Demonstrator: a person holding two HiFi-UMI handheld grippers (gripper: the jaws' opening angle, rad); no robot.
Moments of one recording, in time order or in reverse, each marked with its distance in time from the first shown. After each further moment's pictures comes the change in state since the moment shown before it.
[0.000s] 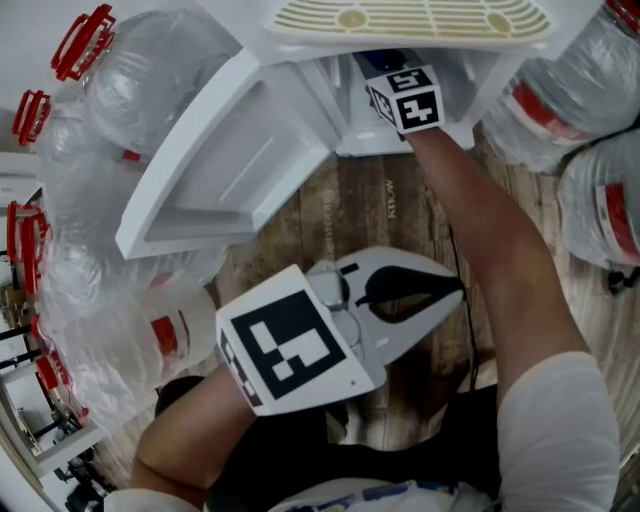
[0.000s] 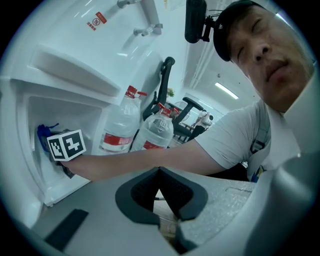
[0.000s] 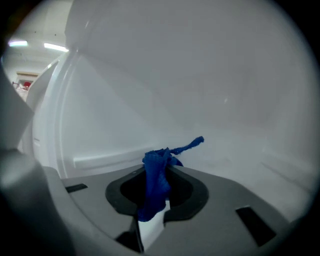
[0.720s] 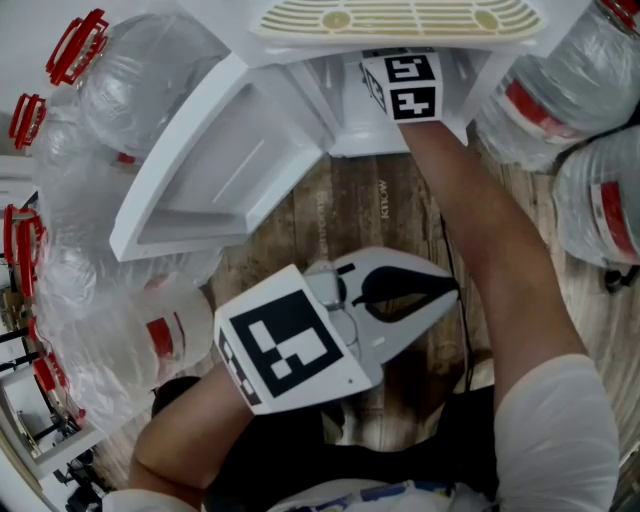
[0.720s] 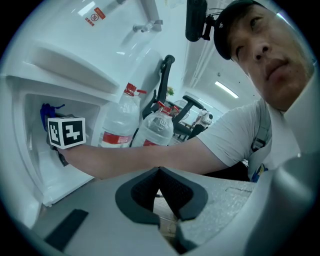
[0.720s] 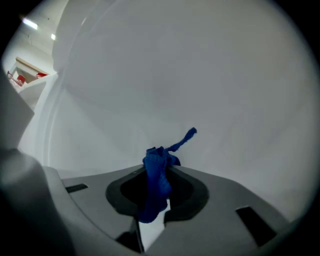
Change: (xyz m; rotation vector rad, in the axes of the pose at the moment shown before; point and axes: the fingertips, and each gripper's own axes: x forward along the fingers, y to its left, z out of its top) left arm 0.008 0.000 -0.003 0.005 0.014 -0.005; right arm -0.024 -0.028 0.072 -0.044 -0.190 -0.159
